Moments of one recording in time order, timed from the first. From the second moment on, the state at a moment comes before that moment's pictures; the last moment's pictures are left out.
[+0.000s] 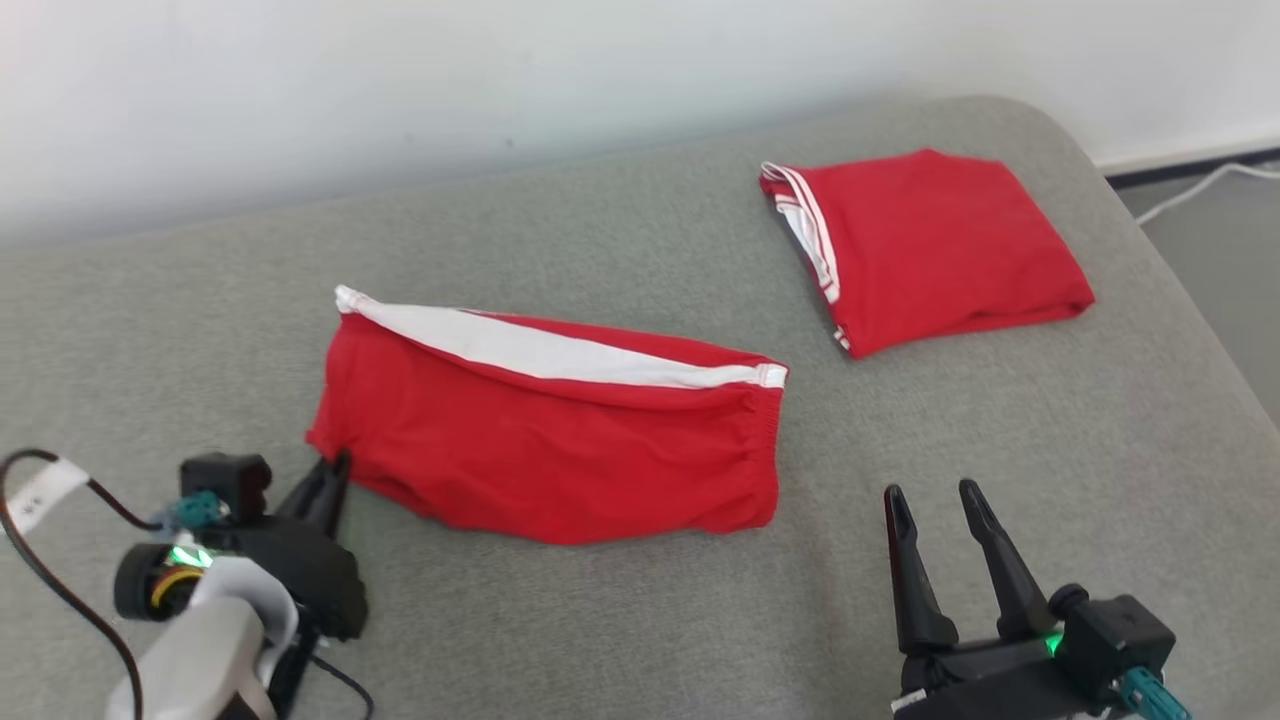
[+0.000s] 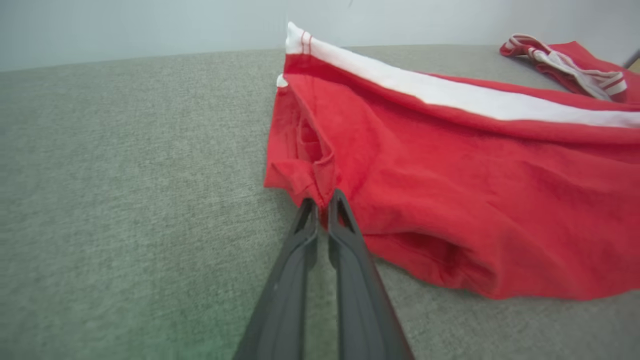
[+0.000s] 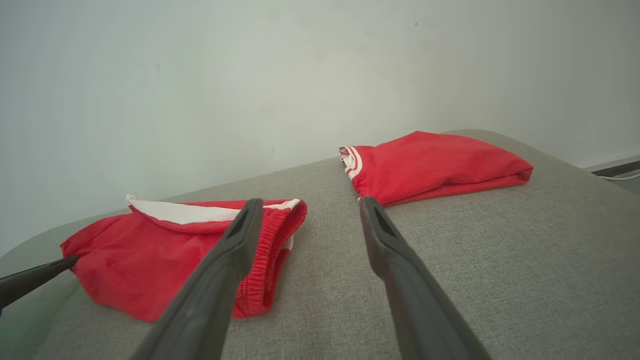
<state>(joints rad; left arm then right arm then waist) -0.79 0.26 -0.69 0.98 -0.71 -0.08 -0.26 -0.04 -0.05 0.25 -0.02 0.22 0.13 -0.22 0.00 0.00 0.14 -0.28</state>
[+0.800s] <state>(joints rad) -0.49 0.22 -0.62 0.69 -0.68 0.02 -0.26 0.02 -0.06 0.23 -0.04 0.22 0.13 -0.18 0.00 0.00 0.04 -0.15</state>
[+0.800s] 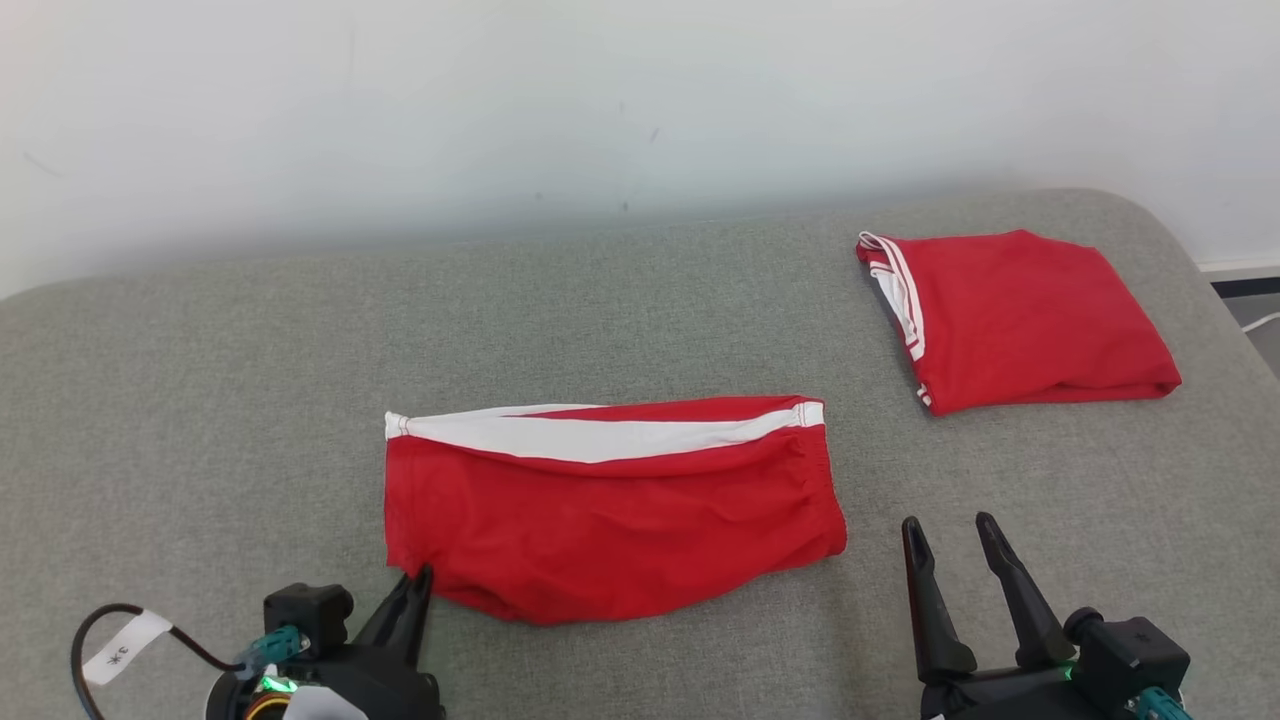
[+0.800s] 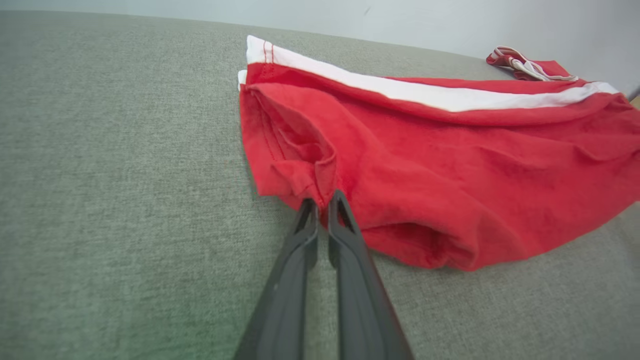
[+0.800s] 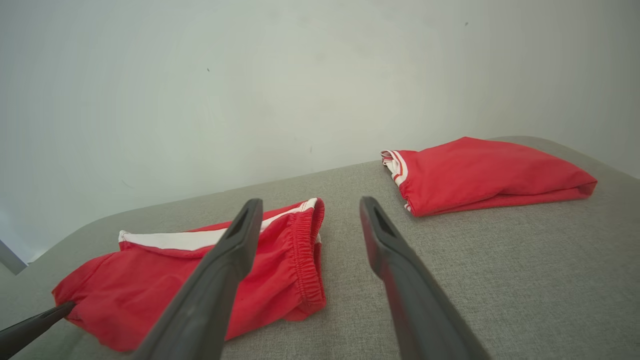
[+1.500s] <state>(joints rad) -0.26 0.21 -0.30 0.20 -0.39 0.16 -0.26 0.03 -0.06 0.16 -0.07 0.20 0.13 -0.17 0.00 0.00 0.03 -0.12</state>
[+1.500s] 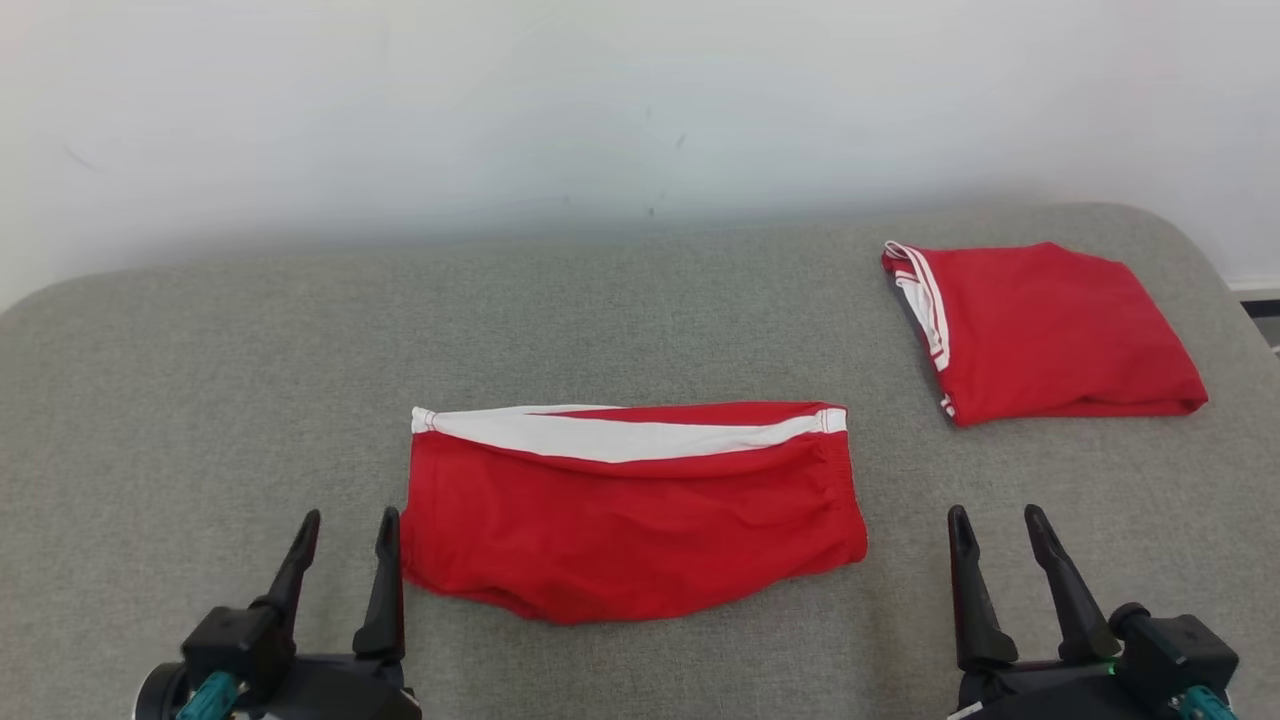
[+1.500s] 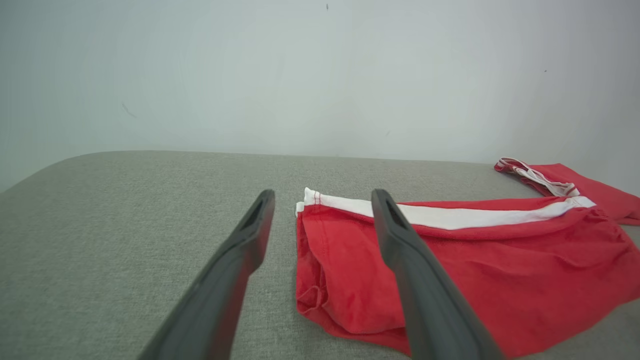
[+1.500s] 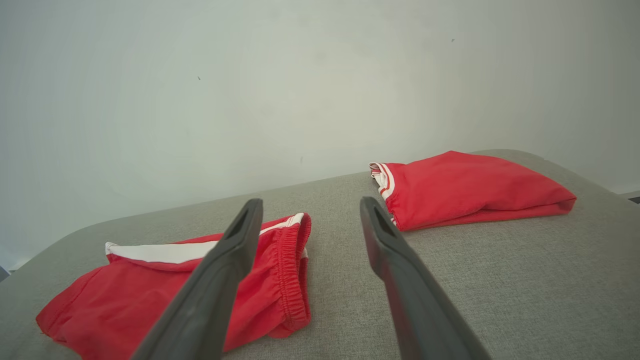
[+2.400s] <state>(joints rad) 0.00 0.19 -0.15 -0.06 -0.27 0.21 -0.26 0.09 -0.05 0.10 -0.07 0.16 0.13 -0.15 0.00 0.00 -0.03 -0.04</state>
